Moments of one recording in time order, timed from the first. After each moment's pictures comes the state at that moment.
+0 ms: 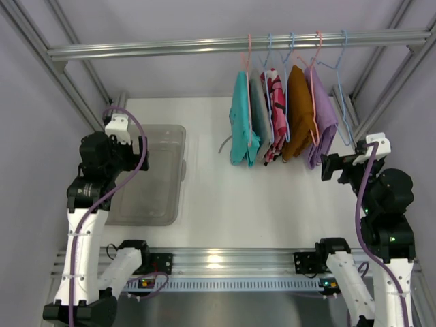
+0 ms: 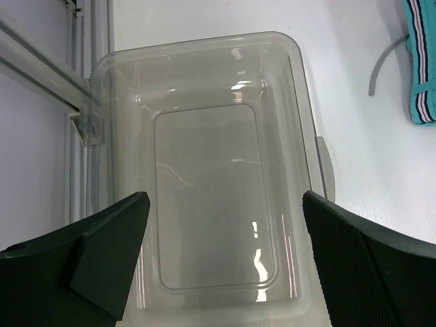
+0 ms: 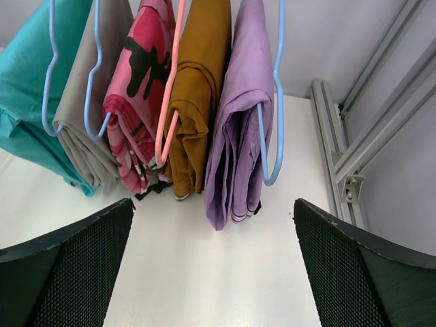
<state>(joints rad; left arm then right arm) -0.02 0.85 1.14 -0.73 0.05 0.09 0.02 0.49 0.99 -0.59 -0.10 -0.10</state>
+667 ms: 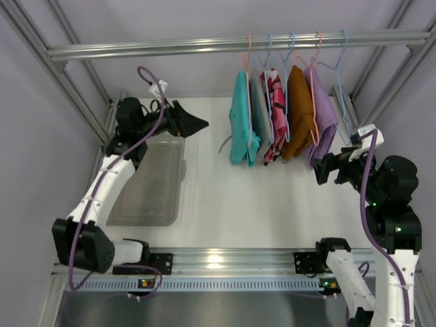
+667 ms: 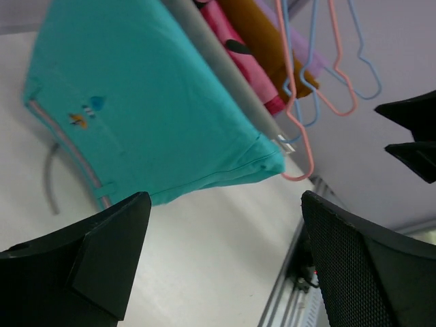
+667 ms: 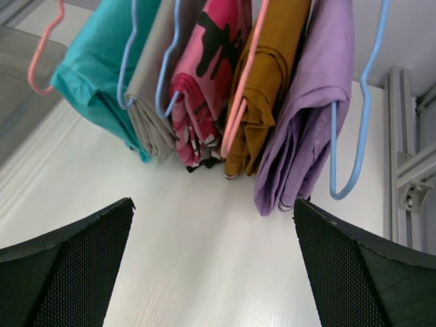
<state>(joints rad) -0.15 1.24 1.17 -0.04 0.81 -0.51 -0.03 0.59 1.11 -0.75 -0.34 -0.11</state>
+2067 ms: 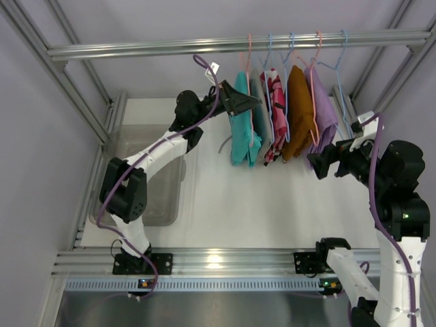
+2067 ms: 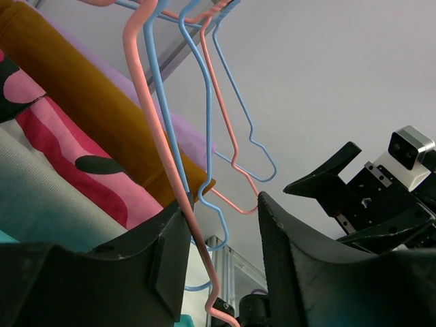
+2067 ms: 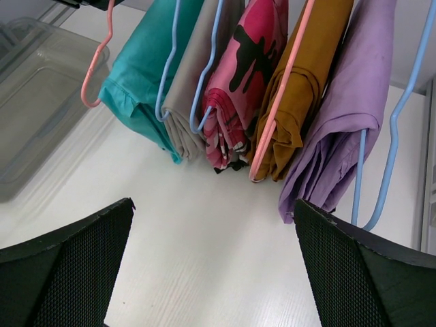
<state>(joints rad) -0.53 1.83 1.45 0.77 0.70 -1.10 -0.03 0.72 1.28 -0.84 -0.47 -0.10</state>
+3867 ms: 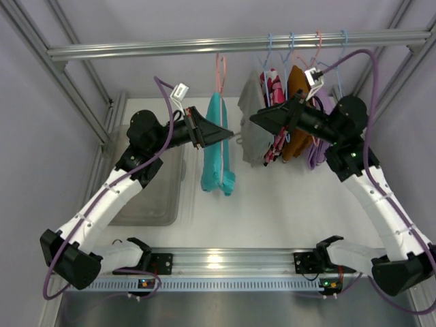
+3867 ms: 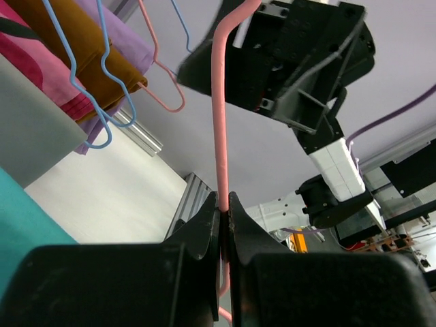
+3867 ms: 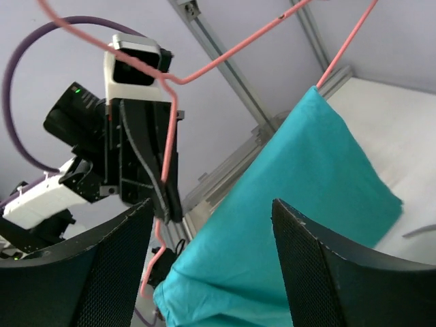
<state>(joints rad) -0.53 1.19 1.18 0.22 0.73 -0.97 0.38 1.09 1.28 -0.03 -0.67 0.67</state>
